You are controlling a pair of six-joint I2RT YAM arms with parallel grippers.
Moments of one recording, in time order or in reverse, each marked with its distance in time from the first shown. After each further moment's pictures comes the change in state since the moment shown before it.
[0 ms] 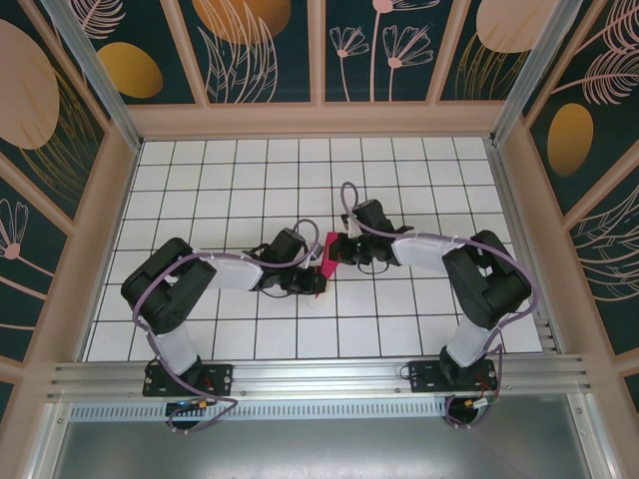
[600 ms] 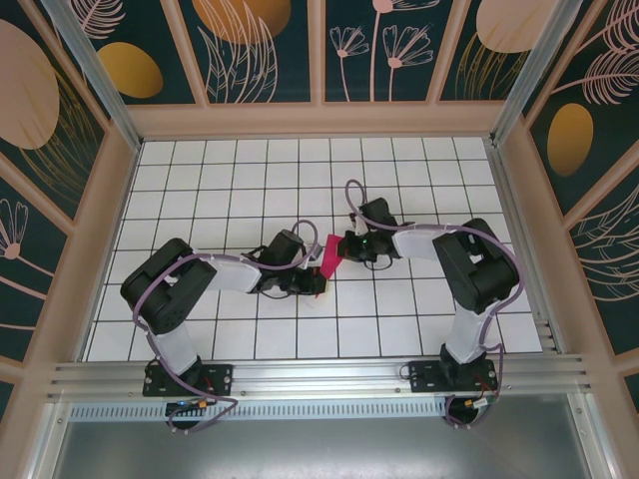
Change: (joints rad) left arm 0.003 0.000 -0.037 0.071 0.011 -0.001; right arm -0.105 0.110 0.030 -0.001 0.004 -0.060
